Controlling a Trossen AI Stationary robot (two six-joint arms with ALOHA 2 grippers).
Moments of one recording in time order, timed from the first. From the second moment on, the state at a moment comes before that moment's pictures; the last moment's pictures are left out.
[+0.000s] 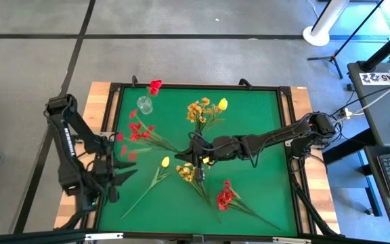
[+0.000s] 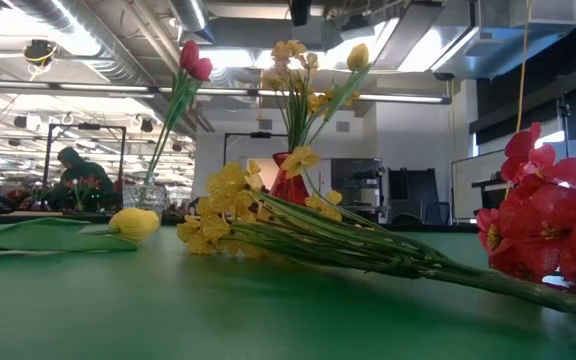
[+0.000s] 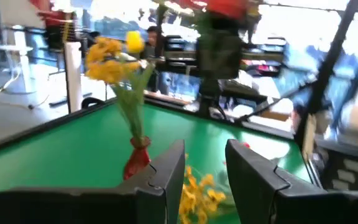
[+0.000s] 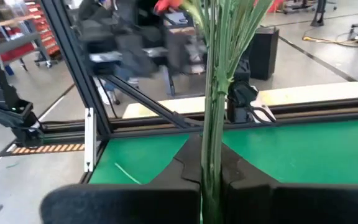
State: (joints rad) left arm -1.23 1.28 0.86 -1.11 -1.56 -1.71; right arm 0.24 1.74 1.28 0.31 0.15 0.18
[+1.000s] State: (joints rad) left arm -0.89 1.28 0.38 -0.38 -1.45 -1.63; right arm 0.24 1.74 1.28 0.34 0.11 0.15
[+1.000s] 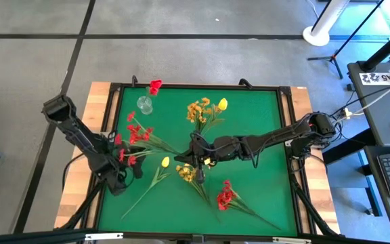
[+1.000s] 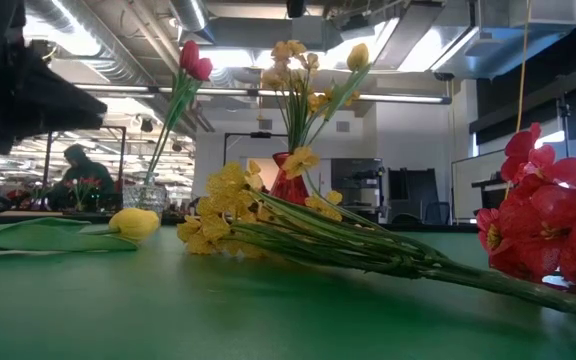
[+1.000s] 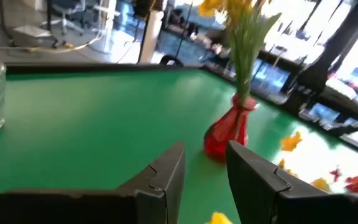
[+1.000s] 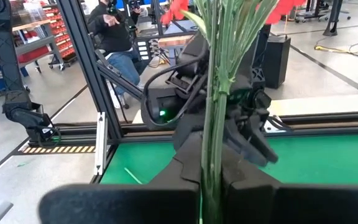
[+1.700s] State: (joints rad) left arm -0.60 1.18 0.35 0.85 -0.65 -0.15; right arm 0.25 1.65 1.28 0.25 0.09 0.14
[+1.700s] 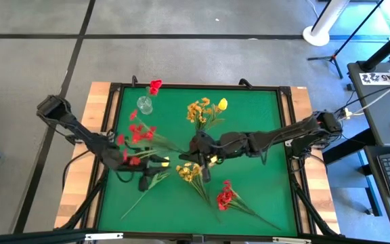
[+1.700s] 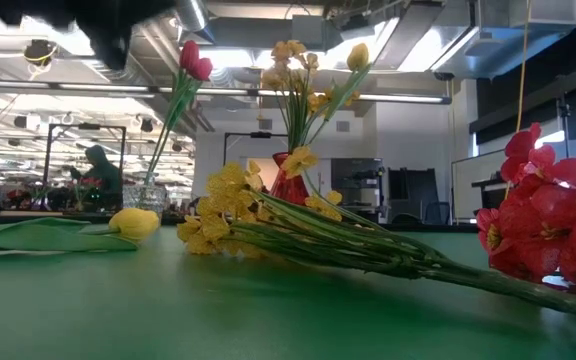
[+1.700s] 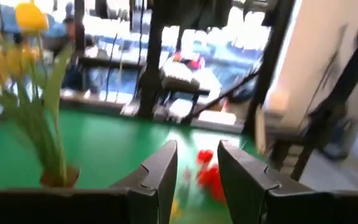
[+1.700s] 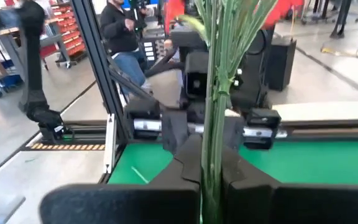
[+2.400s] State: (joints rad) left arm -0.44 1.07 0.47 0.96 -0.37 -0.07; right arm 0.28 1.61 1.28 0.29 0.12 0.06
